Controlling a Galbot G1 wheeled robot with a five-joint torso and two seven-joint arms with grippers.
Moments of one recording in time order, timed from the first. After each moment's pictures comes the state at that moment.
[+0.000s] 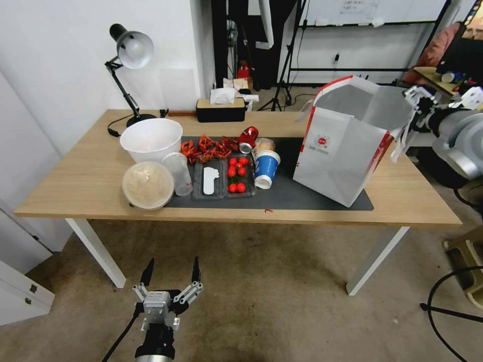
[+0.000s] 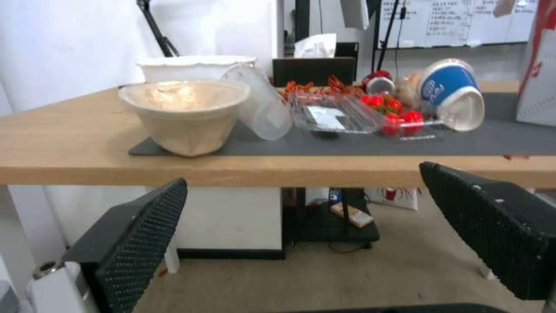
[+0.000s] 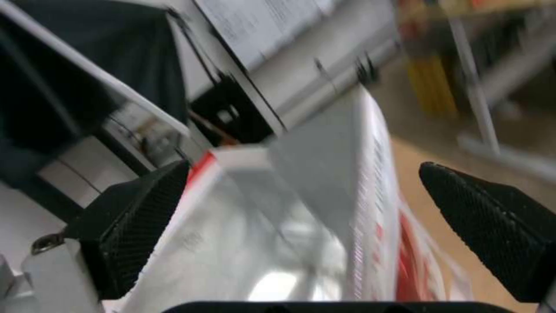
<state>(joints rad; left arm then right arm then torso) 2.02 -1.53 -0.39 -2.23 0.03 -0.31 -0.12 -0.68 0.54 0.39 1.98 1.62 -0.11 0.84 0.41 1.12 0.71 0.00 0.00</state>
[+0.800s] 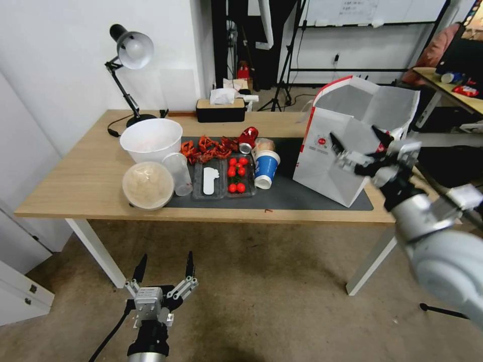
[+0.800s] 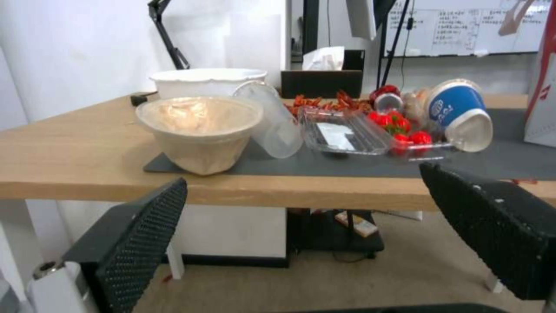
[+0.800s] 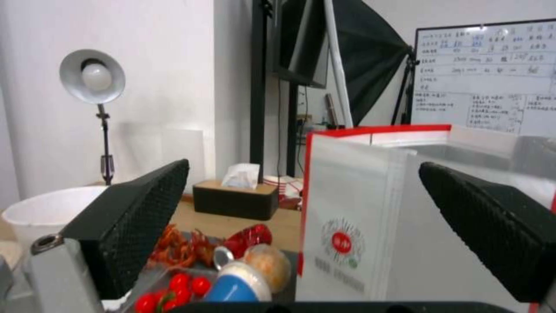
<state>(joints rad) 2.04 -1.53 -0.40 -2.29 0.01 -0.29 -0.13 -1.39 0.56 0.45 2.35 0.78 0.11 0.39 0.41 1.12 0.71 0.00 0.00</state>
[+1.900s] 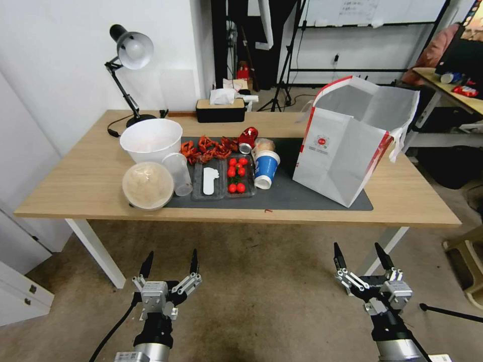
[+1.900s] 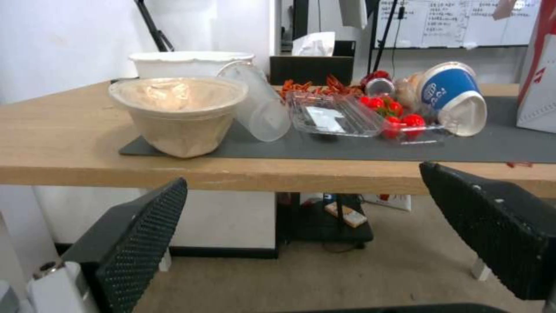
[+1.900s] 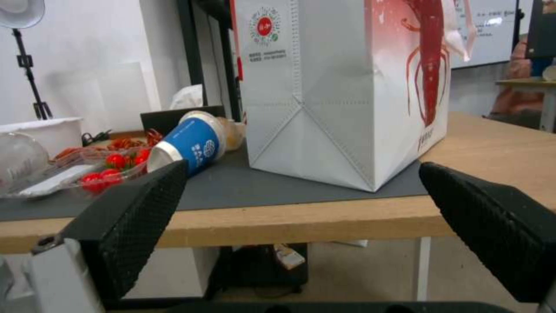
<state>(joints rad) 1.98 -1.52 -0.40 -2.24 -0.02 -0.25 -0.11 -1.90 0.94 0.40 2.12 0.37 0.58 0.36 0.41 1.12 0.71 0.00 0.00</state>
